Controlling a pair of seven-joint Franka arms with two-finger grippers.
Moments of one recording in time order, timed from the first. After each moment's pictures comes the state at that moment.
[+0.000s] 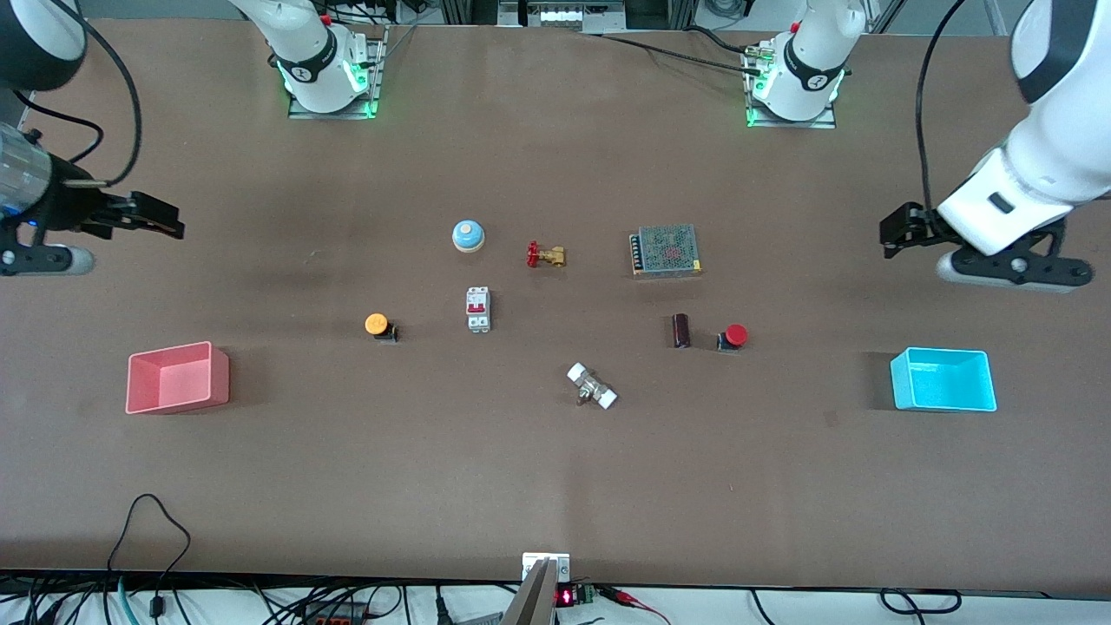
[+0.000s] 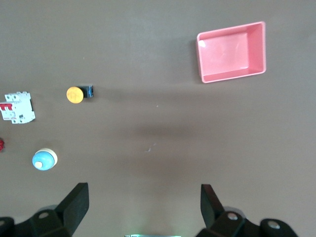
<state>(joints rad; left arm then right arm) 0.01 0.12 -0.16 -1.60 0.08 1.63 -0.01 -0.02 0.13 0.05 -1.57 0.00 1.54 0.00</state>
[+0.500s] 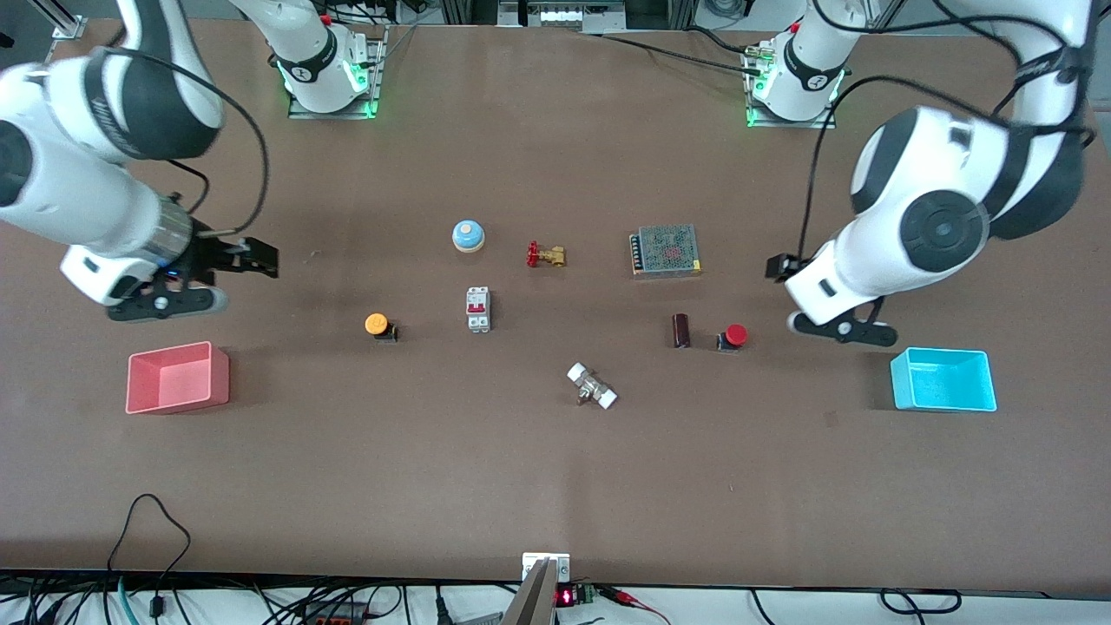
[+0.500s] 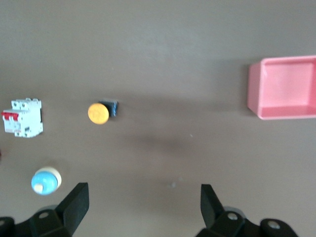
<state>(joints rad) -0.10 0.36 -0.20 -1.60 0.07 1.70 -0.19 -0.01 0.17 0.18 -1.81 0.00 1.90 0.03</state>
